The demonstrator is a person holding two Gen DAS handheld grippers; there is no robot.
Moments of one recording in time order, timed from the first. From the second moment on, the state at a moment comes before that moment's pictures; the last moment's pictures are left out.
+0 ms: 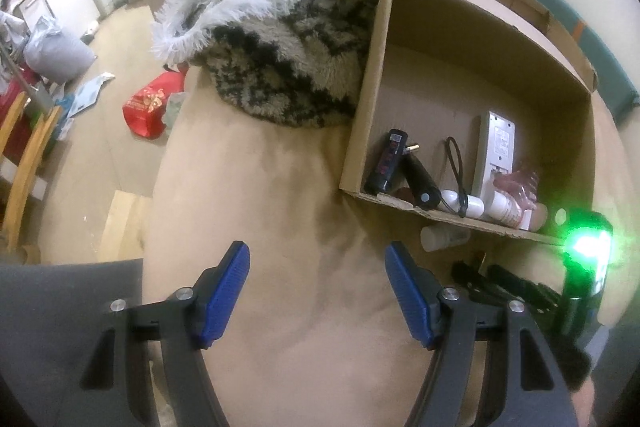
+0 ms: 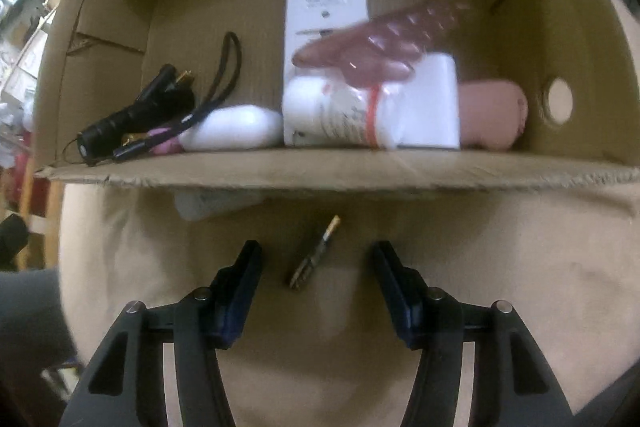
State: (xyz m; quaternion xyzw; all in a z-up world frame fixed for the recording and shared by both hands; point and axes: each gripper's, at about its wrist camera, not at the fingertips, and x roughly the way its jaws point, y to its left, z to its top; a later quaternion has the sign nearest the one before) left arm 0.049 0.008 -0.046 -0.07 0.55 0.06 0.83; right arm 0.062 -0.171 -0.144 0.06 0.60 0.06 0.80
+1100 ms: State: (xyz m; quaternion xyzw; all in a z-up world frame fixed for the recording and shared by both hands) left arm 0.115 -0.118 -0.140 -0.07 0.61 0.02 0.79; right arm 0.012 -0.261 -0.099 0.22 0.53 0.02 0.82
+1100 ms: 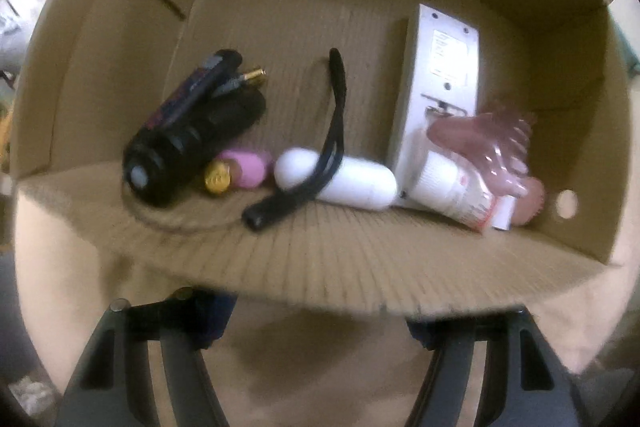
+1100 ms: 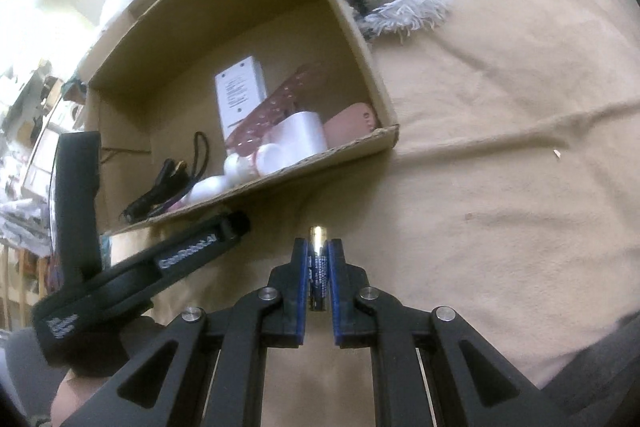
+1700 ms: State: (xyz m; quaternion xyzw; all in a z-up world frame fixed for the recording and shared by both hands) left arm 0.080 -0.066 -0.107 -0.05 0.58 0.04 0.81; right arm 0.006 -0.257 -0.083 0.20 0.50 0.02 0.84
